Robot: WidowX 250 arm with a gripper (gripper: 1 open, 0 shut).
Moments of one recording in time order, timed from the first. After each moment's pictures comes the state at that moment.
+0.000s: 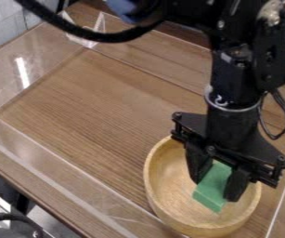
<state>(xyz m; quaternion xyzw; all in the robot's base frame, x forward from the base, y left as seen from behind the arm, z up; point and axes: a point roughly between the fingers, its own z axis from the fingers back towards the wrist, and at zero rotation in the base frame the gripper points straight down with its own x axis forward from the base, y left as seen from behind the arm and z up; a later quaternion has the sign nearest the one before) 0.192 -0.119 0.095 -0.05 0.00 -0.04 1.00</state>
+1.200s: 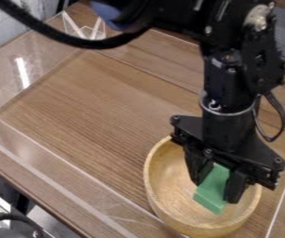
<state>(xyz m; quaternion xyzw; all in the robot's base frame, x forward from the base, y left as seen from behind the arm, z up) 0.194 -0.114 0.093 -0.06 -0.02 -0.04 1.00</state>
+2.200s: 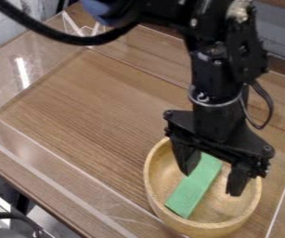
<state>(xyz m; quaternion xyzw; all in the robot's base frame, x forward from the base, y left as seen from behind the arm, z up) 0.202 -0.101 0.092 -0.08 -0.03 -0.02 1.00</state>
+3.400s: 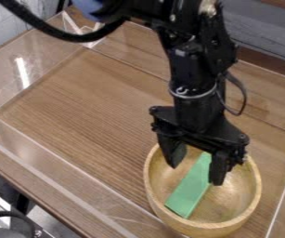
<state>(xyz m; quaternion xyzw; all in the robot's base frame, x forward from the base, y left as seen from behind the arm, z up) 0.211 -0.081 0.079 -0.09 -0.02 -0.01 1.00</state>
